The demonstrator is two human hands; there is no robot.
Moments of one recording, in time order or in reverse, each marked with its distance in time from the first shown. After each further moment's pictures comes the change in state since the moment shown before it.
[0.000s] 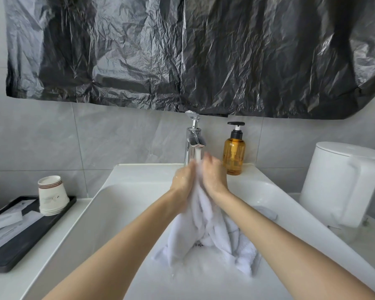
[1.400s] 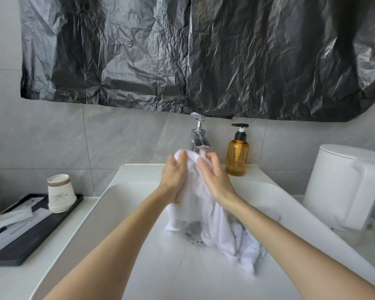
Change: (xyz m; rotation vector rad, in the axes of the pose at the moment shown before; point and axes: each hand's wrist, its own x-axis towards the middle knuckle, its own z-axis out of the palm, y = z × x) left_hand 0.015 -0.001 -0.033 0.120 0.093 0.249; right_hand -0.018 0.011 -0.013 0.079 -0.221 -0.170
